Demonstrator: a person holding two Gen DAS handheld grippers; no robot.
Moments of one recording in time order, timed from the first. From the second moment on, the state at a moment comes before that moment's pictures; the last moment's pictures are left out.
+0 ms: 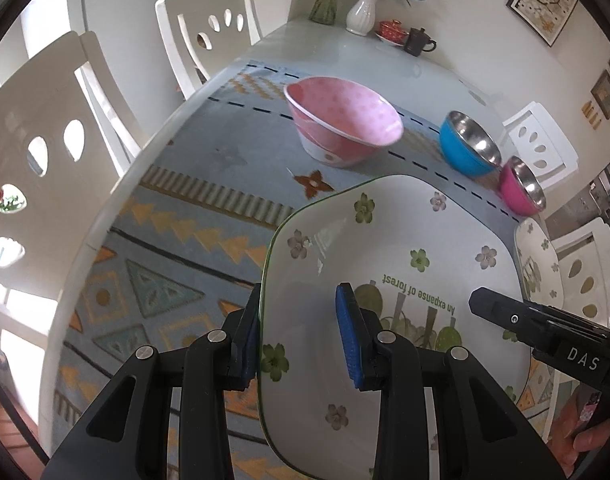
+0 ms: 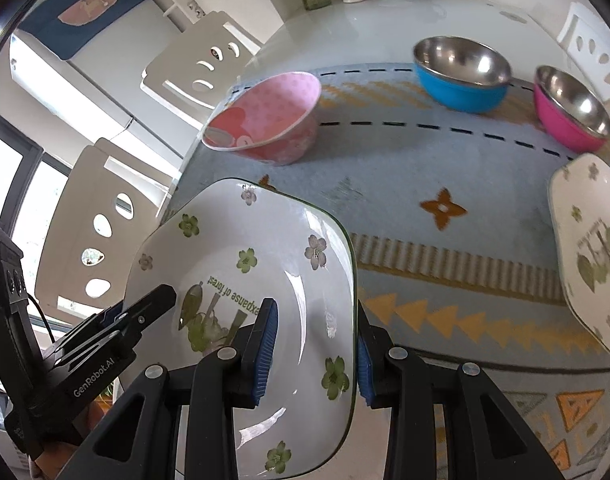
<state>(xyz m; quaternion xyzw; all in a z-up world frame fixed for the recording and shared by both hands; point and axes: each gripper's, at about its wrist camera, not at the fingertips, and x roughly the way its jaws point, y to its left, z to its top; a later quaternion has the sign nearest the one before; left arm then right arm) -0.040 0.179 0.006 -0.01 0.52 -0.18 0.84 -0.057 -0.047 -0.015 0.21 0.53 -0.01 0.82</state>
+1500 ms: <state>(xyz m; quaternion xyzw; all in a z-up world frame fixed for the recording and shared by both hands) -0.121 0.167 -0.032 -0.01 0.56 -0.17 0.81 -0.142 -0.059 -0.061 0.22 0.59 0.01 0.78</state>
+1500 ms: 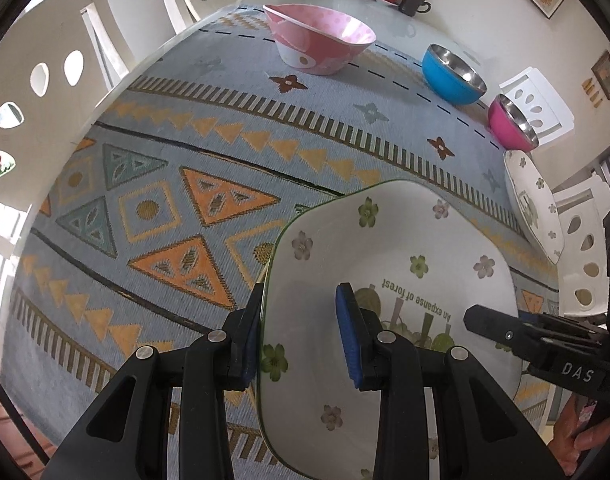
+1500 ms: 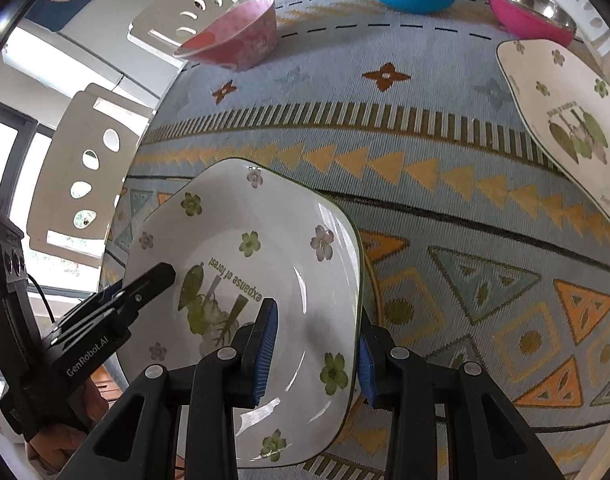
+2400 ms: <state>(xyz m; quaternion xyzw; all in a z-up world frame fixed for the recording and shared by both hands) -0.113 0.166 -0.034 0.01 0.61 -0.18 0.77 -0.140 -0.059 -0.067 0.22 0.62 -0.01 0.75</state>
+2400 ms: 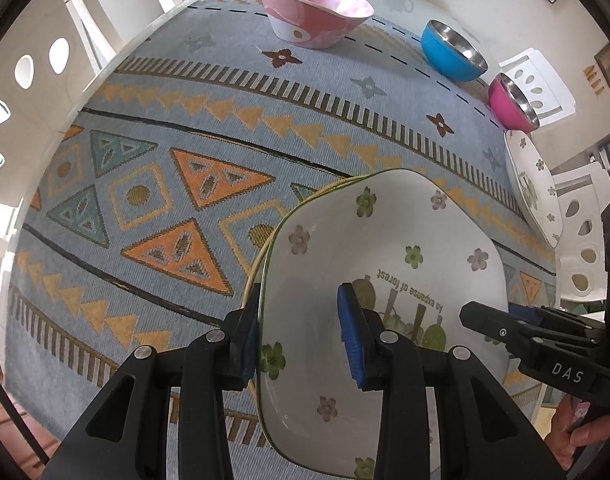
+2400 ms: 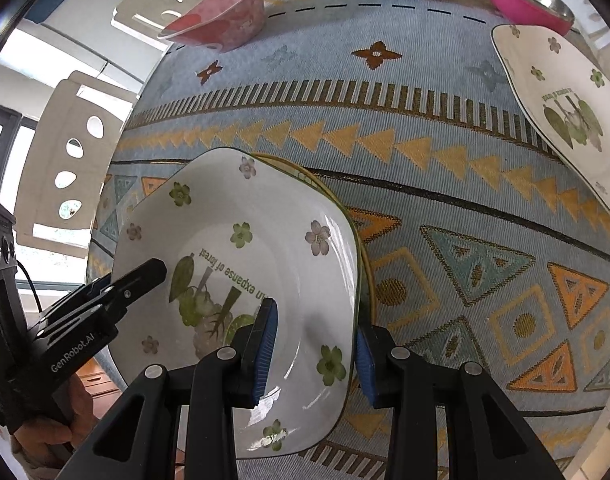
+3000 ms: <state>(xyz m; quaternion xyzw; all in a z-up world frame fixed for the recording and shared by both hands) -0.104 0.156 -0.025 0.08 0.61 -0.21 0.76 -0.128 -0.058 -0.056 0.19 0.63 -0.02 0.75</state>
